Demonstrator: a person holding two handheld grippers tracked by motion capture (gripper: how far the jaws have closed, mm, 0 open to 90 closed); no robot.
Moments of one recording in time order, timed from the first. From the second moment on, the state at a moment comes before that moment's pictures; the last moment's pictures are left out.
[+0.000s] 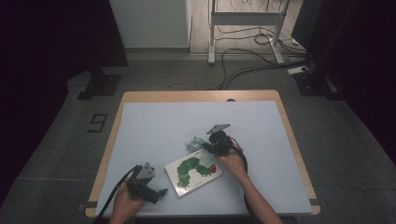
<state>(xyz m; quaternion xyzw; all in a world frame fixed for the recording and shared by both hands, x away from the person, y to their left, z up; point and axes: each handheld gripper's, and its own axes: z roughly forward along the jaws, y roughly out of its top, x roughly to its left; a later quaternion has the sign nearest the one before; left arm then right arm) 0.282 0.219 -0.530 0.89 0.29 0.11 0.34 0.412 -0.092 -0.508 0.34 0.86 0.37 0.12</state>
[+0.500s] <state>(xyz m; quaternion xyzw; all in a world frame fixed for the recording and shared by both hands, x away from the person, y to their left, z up) 0.282 0.218 -0.530 0.89 0.29 0.11 0.34 0.382 -0.137 -0.462 0.34 0.85 0.39 0.14</state>
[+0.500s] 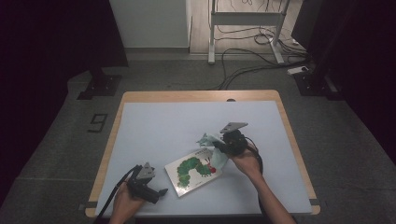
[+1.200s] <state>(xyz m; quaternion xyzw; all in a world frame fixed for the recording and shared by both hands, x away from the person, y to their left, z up) 0.282 0.218 -0.530 0.89 0.29 0.11 0.34 0.332 -0.230 -0.444 0.38 0.82 0.40 0.18</state>
